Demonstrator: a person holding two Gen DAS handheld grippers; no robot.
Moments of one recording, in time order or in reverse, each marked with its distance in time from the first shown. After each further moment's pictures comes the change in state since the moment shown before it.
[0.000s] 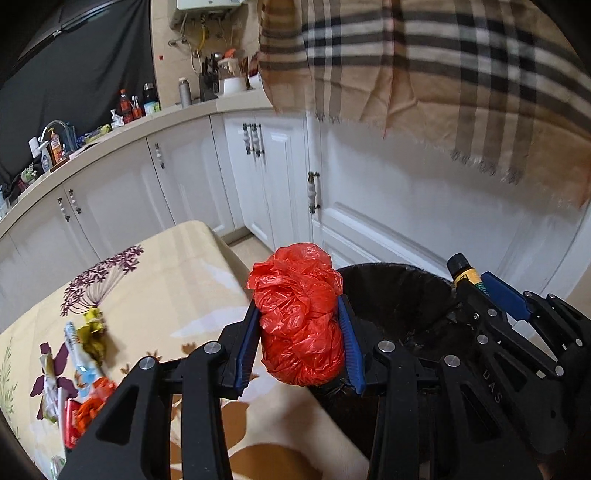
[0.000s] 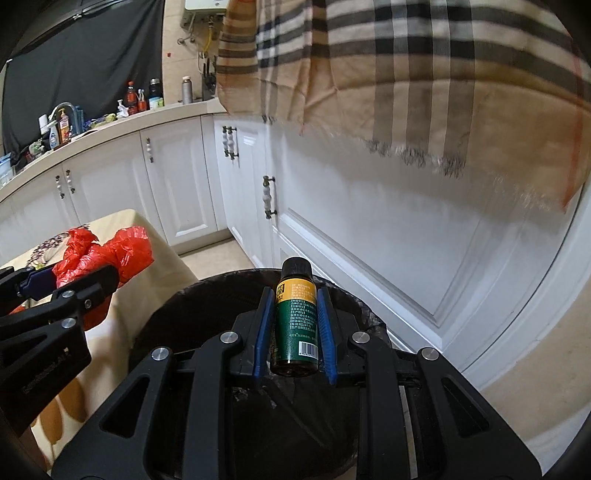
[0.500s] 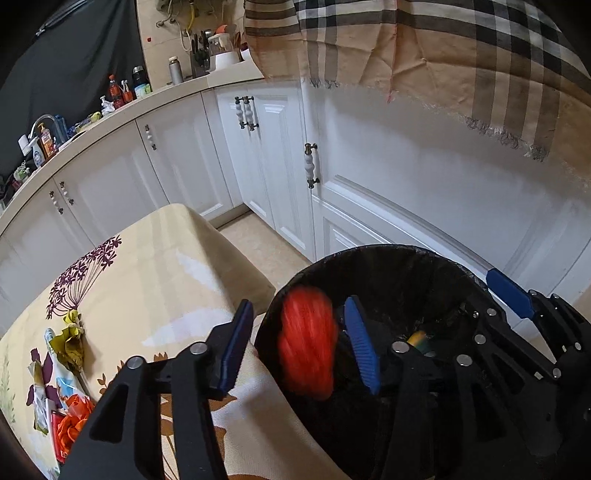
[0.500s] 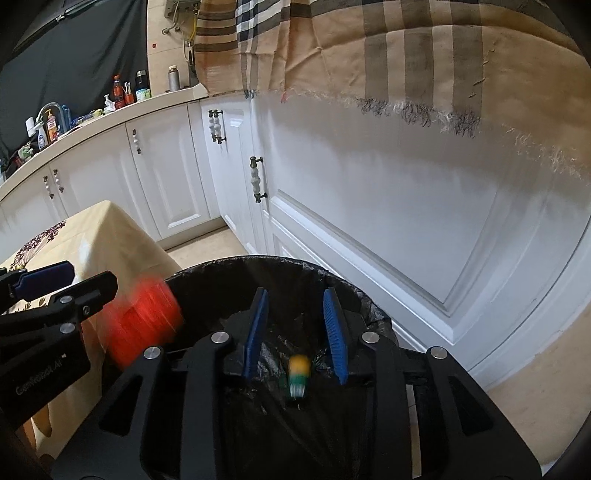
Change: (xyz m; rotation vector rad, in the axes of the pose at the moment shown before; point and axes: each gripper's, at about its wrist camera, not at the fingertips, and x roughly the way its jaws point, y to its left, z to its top) left arm 0.030 -0.008 0.005 0.021 0.099 0.017; right arm 0.039 -0.012 -0.004 0.040 0.053 -0.005
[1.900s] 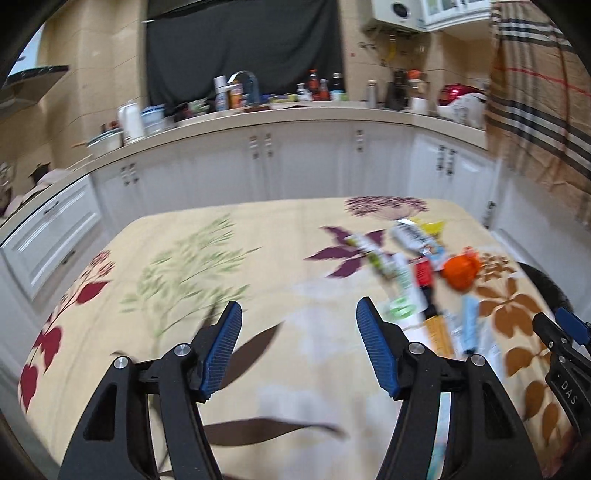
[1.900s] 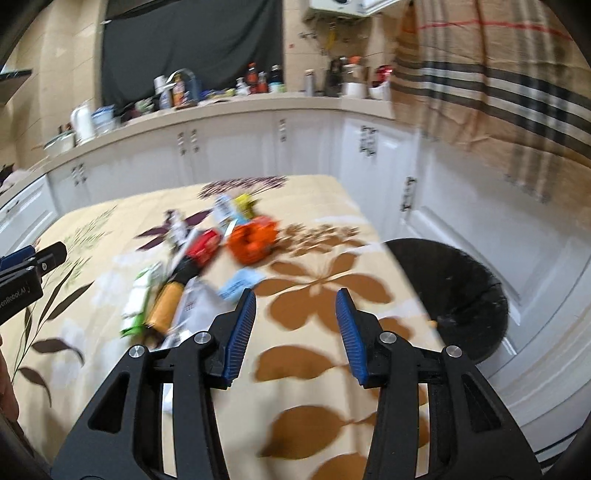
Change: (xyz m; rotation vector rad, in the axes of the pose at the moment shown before) left arm -0.217 0.223 -0.191 -0.418 -0.118 0.432; right arm -0.191 0.186 -0.087 -0.266 -0.030 0.319
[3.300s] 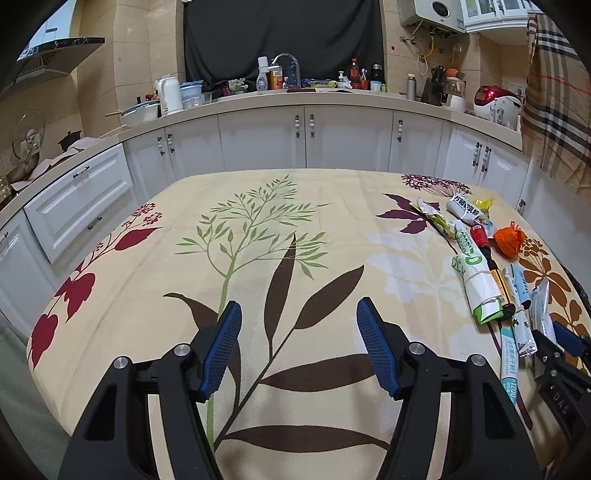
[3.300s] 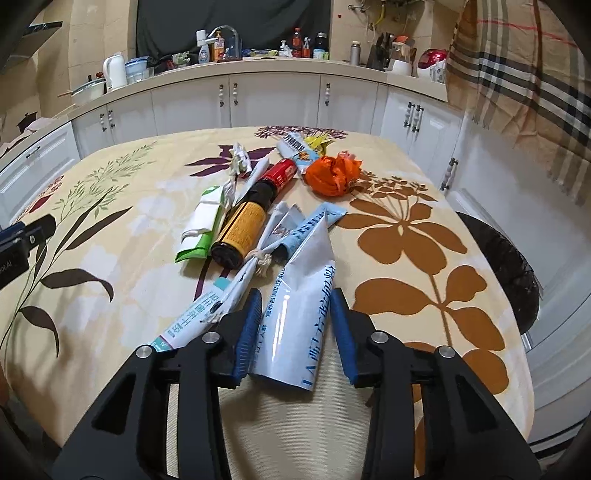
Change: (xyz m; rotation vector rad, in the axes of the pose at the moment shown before) left arm -0.008 0.060 -0.044 -0.079 0.047 0.069; right arm 0.008 0.057 -0.040 -0.125 0.133 0.064
